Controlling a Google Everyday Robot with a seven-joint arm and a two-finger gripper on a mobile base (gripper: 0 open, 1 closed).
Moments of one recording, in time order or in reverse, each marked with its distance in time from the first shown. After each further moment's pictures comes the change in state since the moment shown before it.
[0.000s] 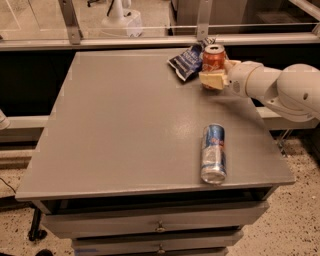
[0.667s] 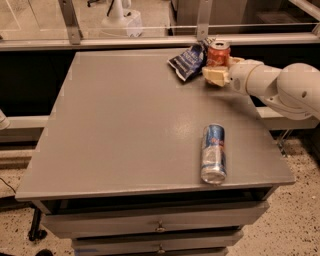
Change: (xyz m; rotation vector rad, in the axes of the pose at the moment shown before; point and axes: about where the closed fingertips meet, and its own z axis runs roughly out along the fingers) arm 0.001 -0.014 0.009 0.009 -0.024 0.022
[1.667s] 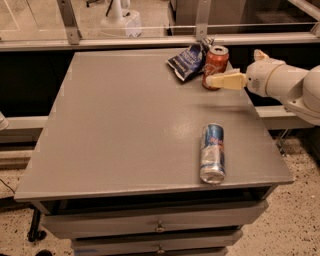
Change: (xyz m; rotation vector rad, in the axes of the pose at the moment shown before) arm -0.013 -0.010 -0.046 0.013 -0.026 -0.006
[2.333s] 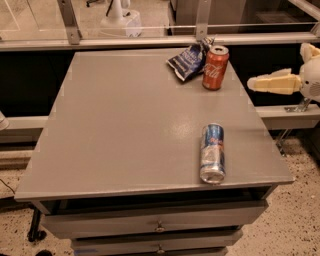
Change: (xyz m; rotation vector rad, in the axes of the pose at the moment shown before) arm -0.027 -0.023 -0.117 -0.001 -0.014 -0.065
